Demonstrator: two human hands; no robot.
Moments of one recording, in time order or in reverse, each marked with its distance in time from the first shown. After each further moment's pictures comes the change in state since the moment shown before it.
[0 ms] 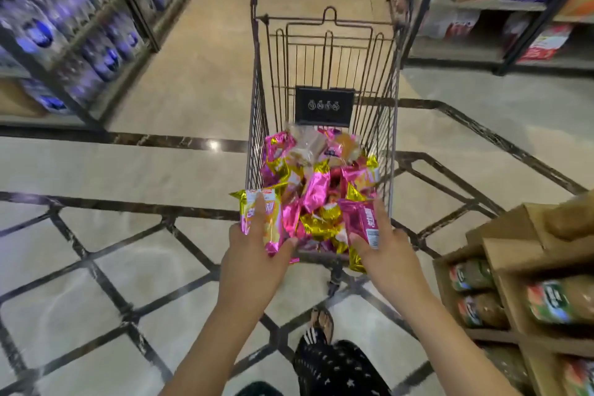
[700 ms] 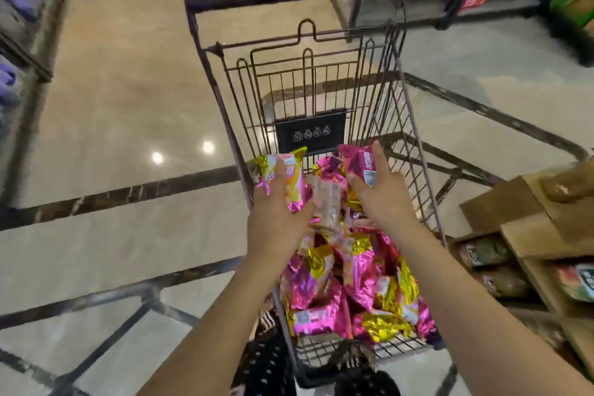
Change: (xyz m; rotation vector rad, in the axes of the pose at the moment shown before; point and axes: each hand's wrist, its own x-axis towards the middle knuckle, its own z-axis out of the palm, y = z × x) left_hand 0.348 0.031 -0.028 -0.029 -0.201 0.285; right_hand 0.286 -0.148 0.021 -0.012 0.275 0.251
